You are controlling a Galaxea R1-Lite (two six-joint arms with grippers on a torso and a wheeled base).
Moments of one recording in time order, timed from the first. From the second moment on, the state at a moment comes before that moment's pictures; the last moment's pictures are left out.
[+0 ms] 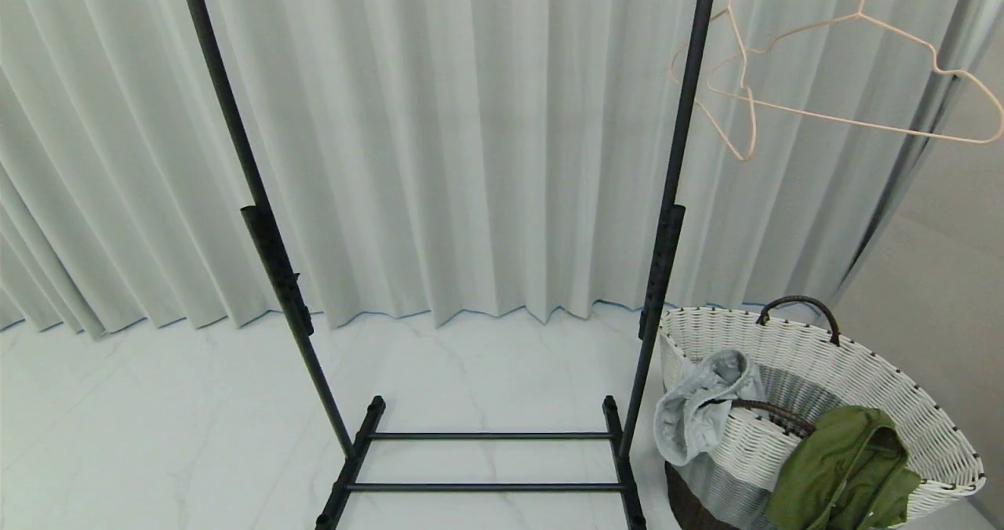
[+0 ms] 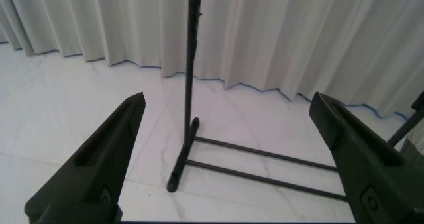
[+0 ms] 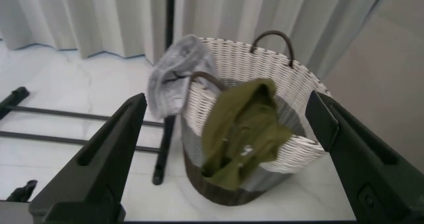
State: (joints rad) left arm 0.00 0.00 0.00 0.02 0.14 -0.07; right arm 0.07 0.00 0.00 0.01 0.06 -0.07
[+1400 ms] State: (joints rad) left arm 0.00 0.00 0.00 0.02 0.14 -0.05; right arm 0.07 0.00 0.00 0.01 0.06 -0.03
